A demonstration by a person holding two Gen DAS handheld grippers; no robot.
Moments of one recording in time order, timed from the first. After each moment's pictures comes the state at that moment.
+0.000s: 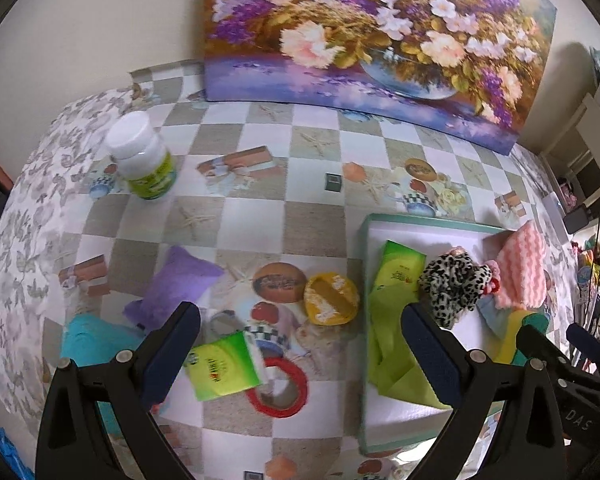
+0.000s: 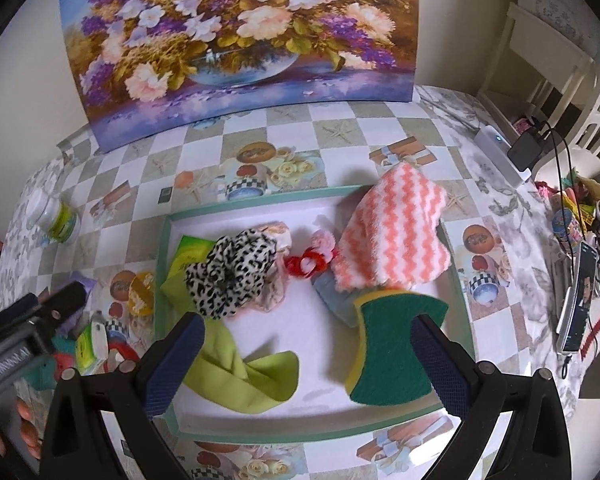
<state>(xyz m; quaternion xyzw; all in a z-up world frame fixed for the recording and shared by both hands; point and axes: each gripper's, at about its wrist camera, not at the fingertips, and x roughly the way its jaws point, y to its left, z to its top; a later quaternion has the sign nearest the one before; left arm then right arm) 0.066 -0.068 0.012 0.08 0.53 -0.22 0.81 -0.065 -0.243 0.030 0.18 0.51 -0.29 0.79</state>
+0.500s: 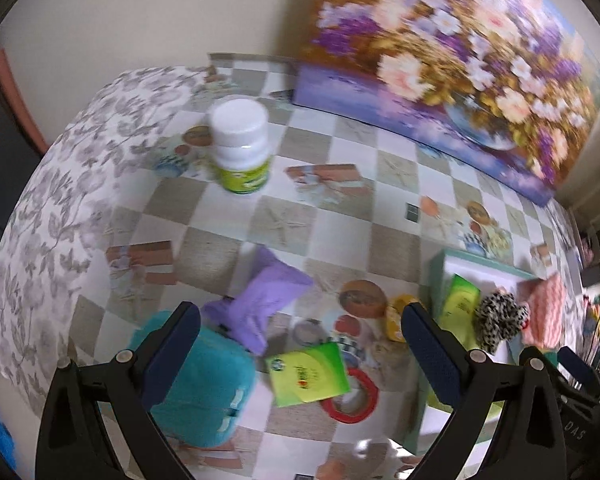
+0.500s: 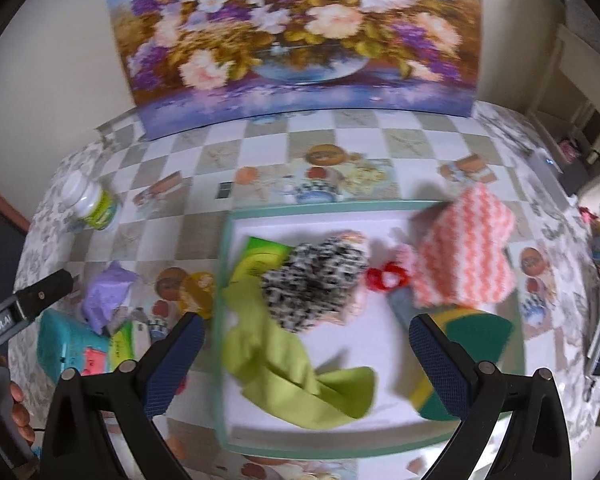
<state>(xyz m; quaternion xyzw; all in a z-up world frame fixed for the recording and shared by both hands) 0.100 0.007 0.015 0.02 0.54 -0.15 0.83 -0.024 -0.205 0.022 0.18 0.51 -0.21 0.82</state>
